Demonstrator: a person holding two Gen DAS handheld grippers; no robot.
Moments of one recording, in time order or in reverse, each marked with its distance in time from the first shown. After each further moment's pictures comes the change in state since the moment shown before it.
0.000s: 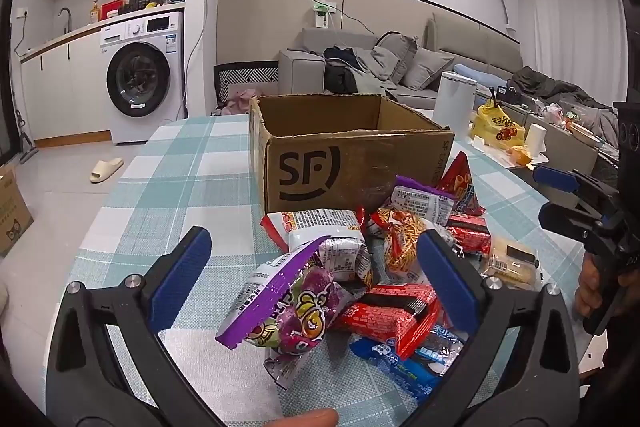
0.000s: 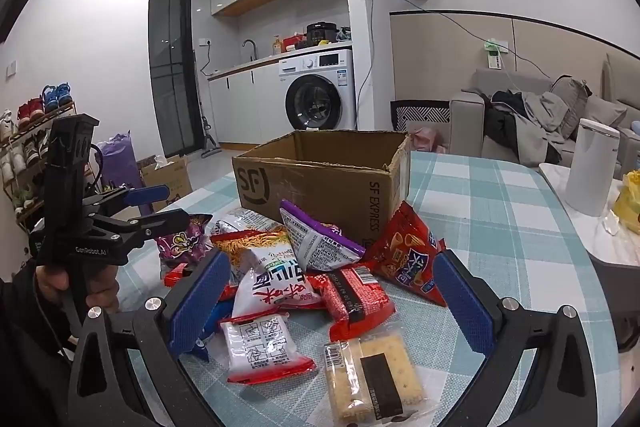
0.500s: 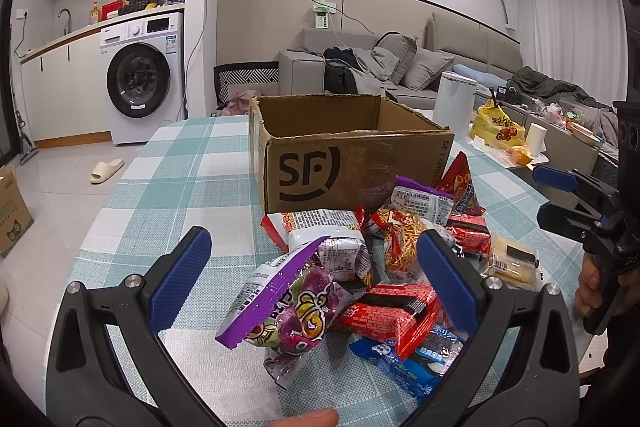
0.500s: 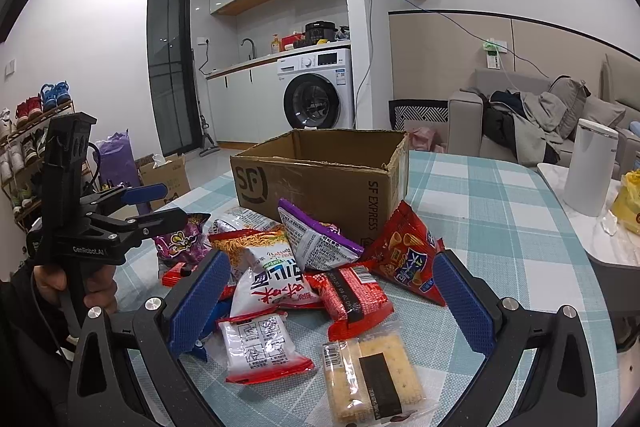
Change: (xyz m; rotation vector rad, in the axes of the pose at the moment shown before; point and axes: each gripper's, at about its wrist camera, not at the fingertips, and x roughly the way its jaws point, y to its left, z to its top) left arm 0.002 -0.002 -0.002 0.003 0.000 0.001; right arm 0.000 0.000 0.000 -0.002 0.002 -0.002
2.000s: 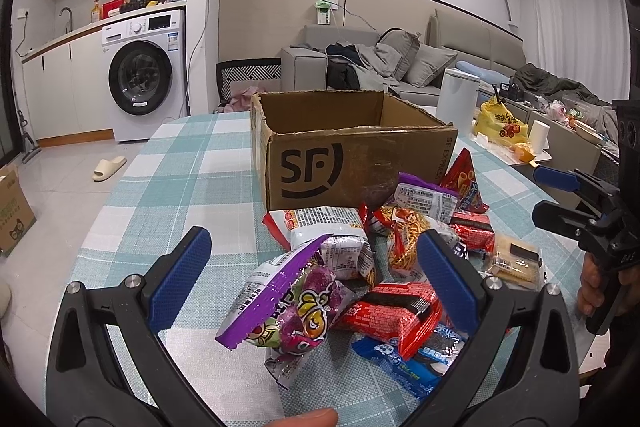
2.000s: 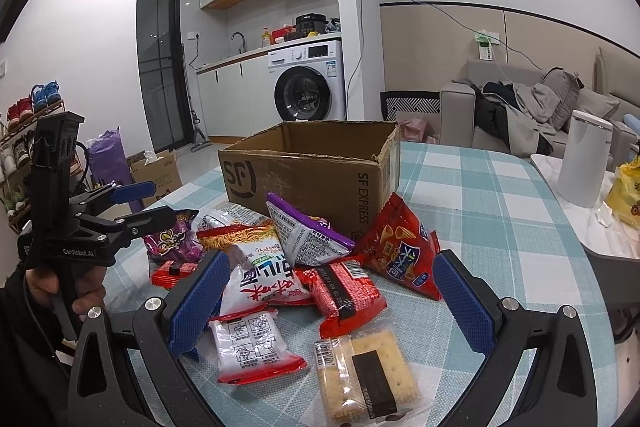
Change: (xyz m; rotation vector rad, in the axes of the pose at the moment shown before) left arm 0.005 0.000 -0.002 0.000 0.015 0.008; right arm 0.010 -0.006 -0.001 0.017 0.044 -0.039
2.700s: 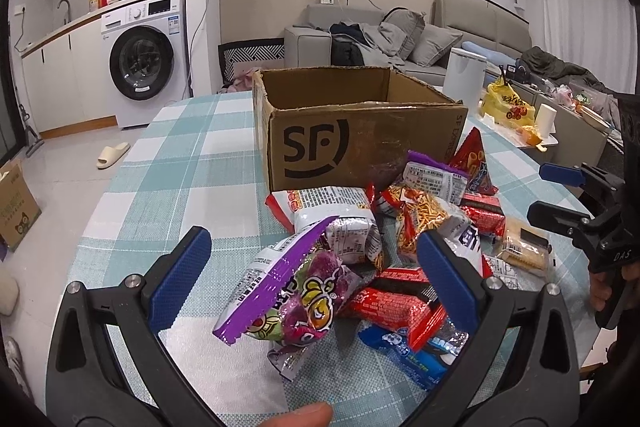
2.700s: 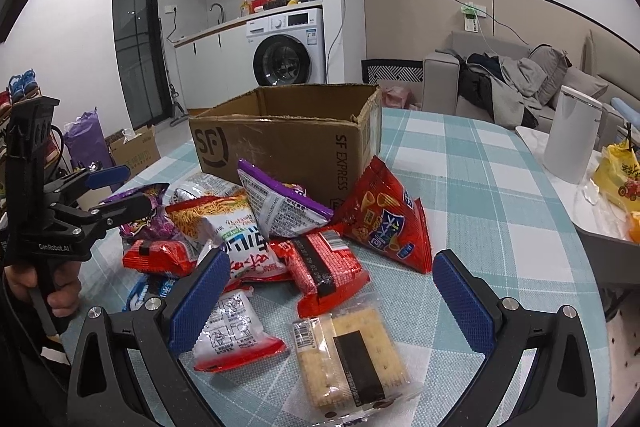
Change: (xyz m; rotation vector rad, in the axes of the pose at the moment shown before) left arm 0.012 0.002 0.000 0.010 0.088 0.027; right arm 0.017 -0.004 -0.003 0.015 0.133 -0.073
